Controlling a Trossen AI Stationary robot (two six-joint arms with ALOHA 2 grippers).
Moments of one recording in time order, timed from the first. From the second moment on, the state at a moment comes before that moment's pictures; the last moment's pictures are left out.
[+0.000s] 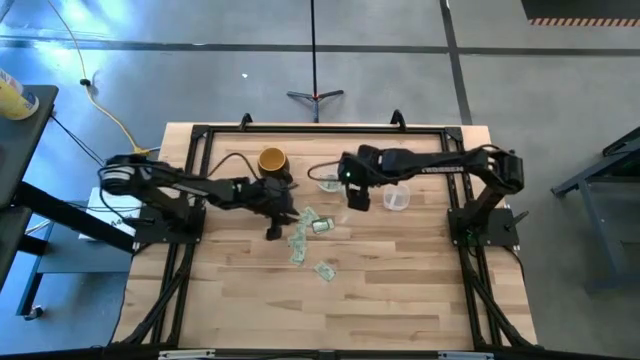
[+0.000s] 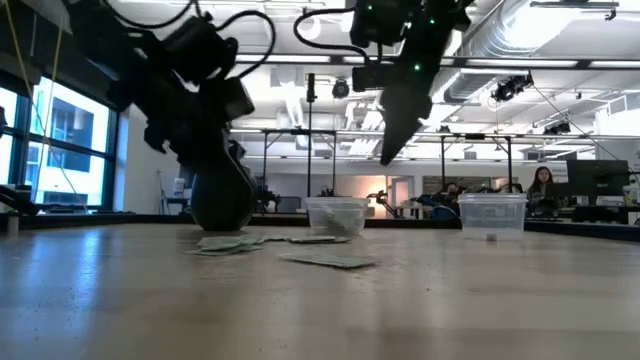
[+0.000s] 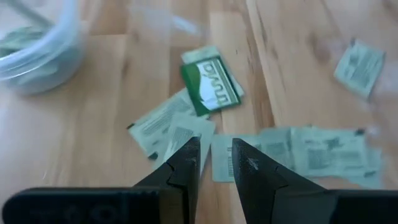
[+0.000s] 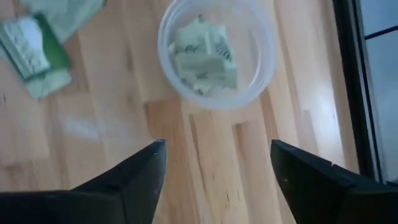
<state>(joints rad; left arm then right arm) 0.12 1.47 0.56 0.18 0.15 0.12 -0.18 1.70 1.29 -0.77 0.27 -0.05</state>
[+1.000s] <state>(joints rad) 0.12 1.60 1.07 -0.39 -0.24 0.02 -0.03 1.36 0.93 -0.73 0.47 0.06</state>
